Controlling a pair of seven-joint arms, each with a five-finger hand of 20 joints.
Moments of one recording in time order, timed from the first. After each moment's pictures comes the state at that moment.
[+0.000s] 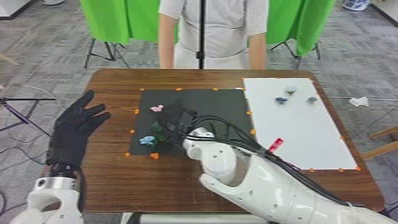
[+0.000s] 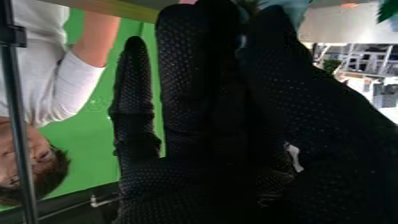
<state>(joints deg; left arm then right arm) 127.2 -49.5 -92.2 -125.0 39.4 21.6 22.3 -59.9 -70.0 25.7 -92.9 -150.9 -6.1 20.5</state>
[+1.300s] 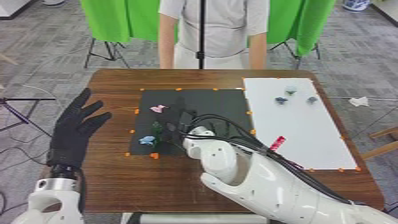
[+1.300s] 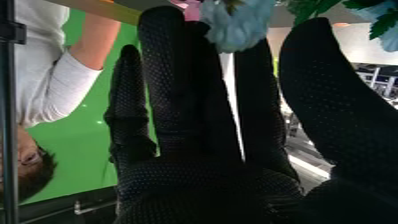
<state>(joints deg) 127.6 -49.3 -91.9 -125.0 39.2 21.8 23.0 -59.1 -69.3 25.7 -94.5 -151.8 -10.4 20.1</state>
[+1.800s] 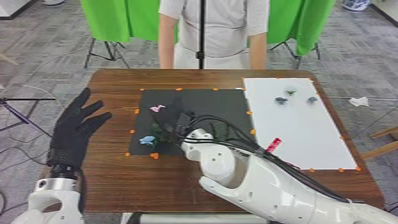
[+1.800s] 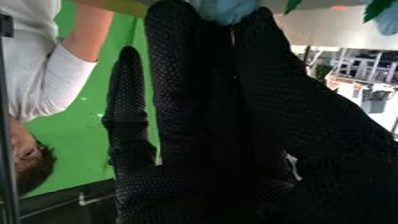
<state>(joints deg) 127.5 -49.4 -91.9 -124.9 39.3 21.7 22.7 -58.1 -69.3 22.8 -93.1 -151.6 -3.1 21.9</state>
